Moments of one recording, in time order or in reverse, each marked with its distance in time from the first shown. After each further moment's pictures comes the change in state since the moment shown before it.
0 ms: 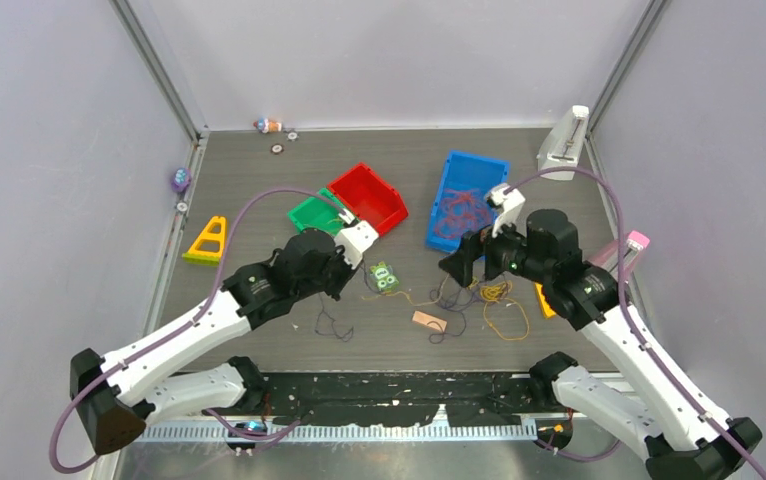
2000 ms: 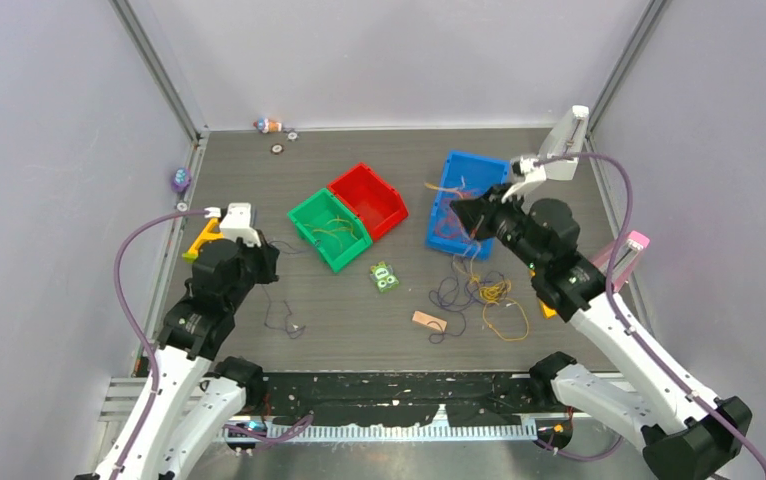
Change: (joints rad) left arm 0.557 -0.427 -0.161 -0.035 -0.011 -0.300; right arm 0.053 0.044 -0.126 0.493 0.222 0.259
